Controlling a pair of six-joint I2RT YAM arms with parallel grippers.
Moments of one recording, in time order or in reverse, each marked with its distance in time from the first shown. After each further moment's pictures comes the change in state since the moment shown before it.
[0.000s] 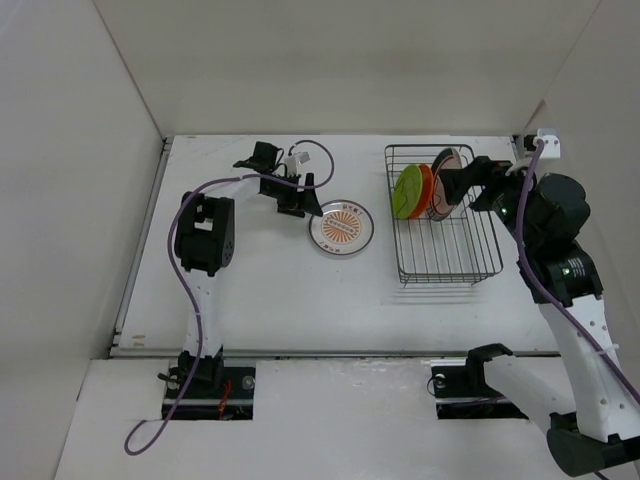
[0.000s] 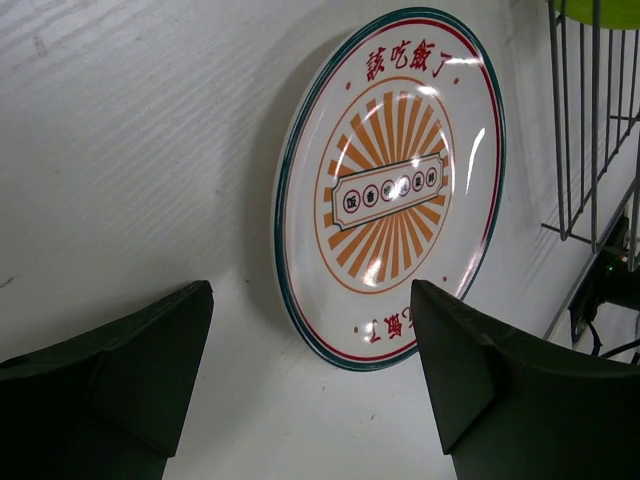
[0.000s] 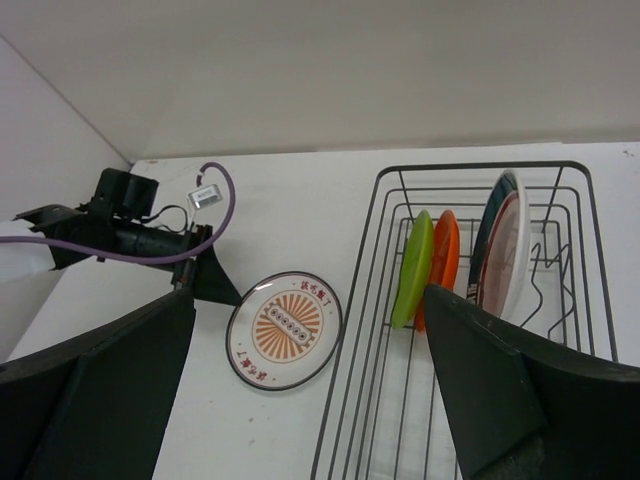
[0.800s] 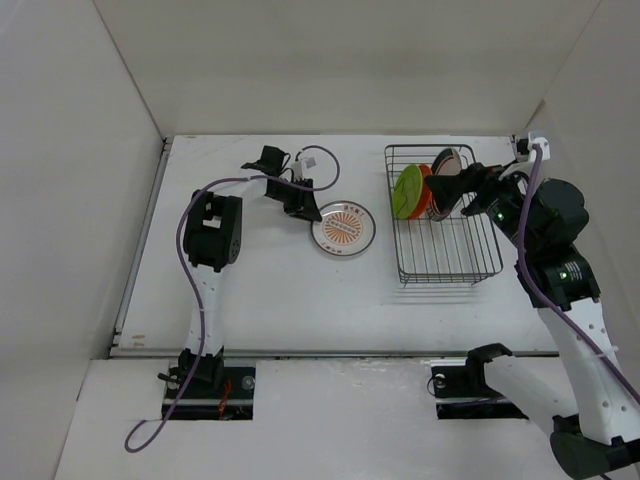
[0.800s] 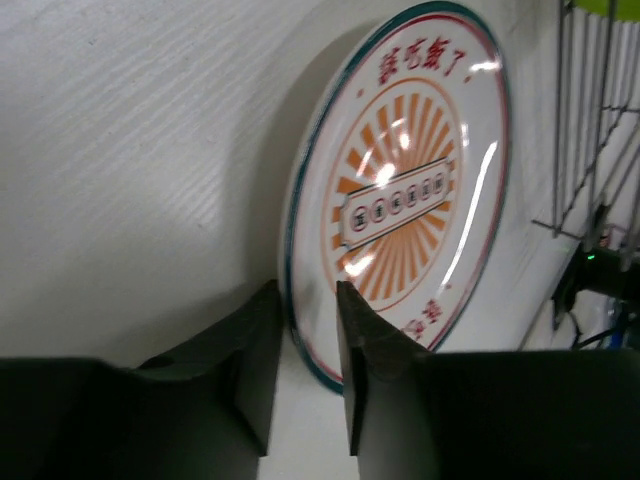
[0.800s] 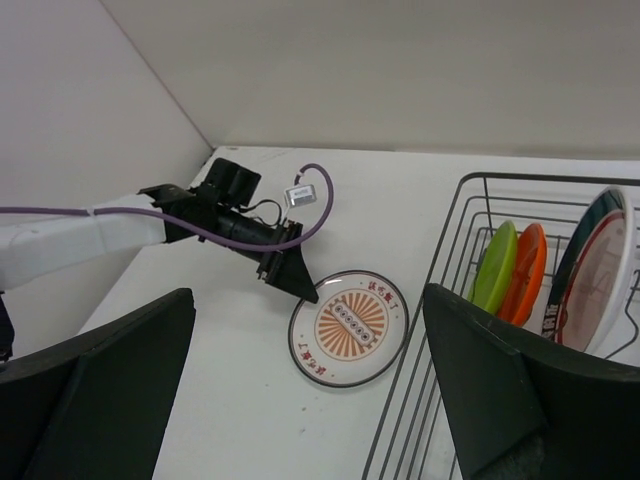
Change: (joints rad) left arm -0.026 0.085 0.063 -0.019 0.054 -0.021; right arm 0.027 -0.021 -0.029 0.064 -0.149 0.055
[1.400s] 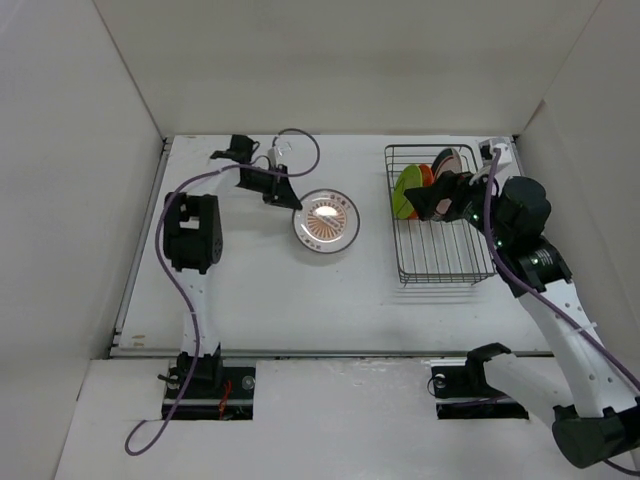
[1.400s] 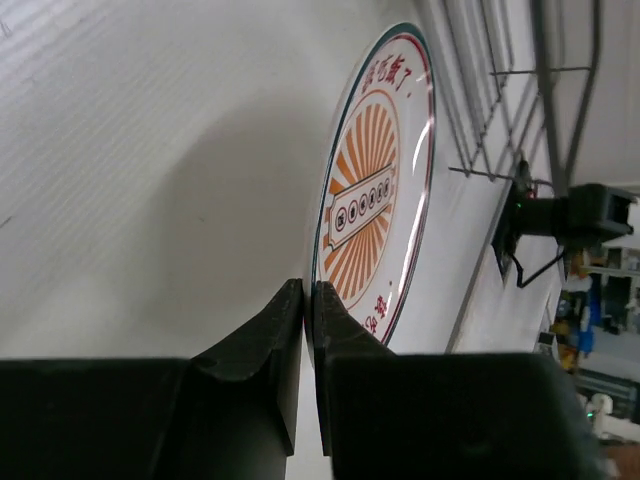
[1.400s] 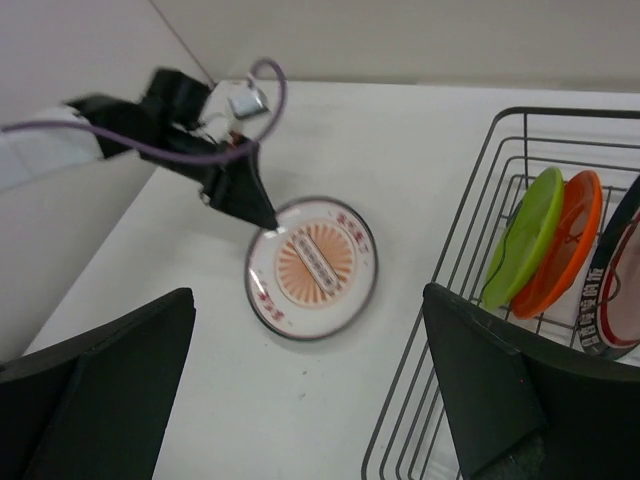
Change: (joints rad) left arm 0.111 -0.057 0.026 -0.167 0.193 0.154; right arm 0.043 0.061 -0.121 0.078 -0.042 0.002
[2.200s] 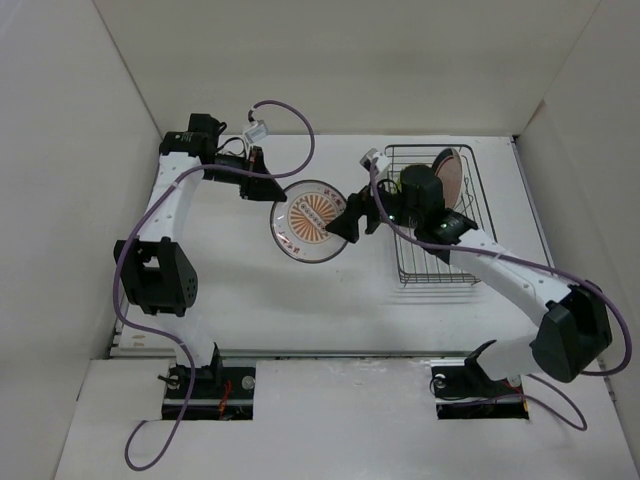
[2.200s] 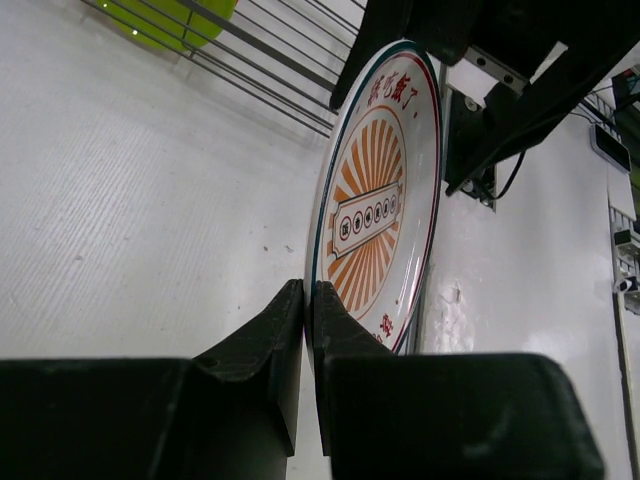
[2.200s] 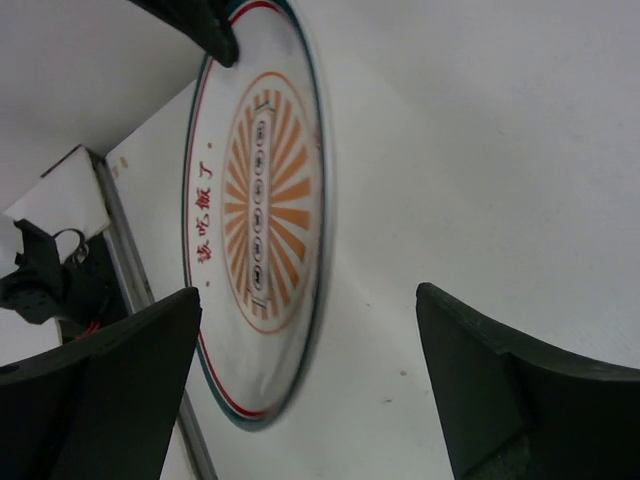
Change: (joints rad) left arm 0.079 -0.492 -0.021 -0.498 0.219 0.629; right arm 0.301 0.470 0.032 0.243 -0.250 -0.129
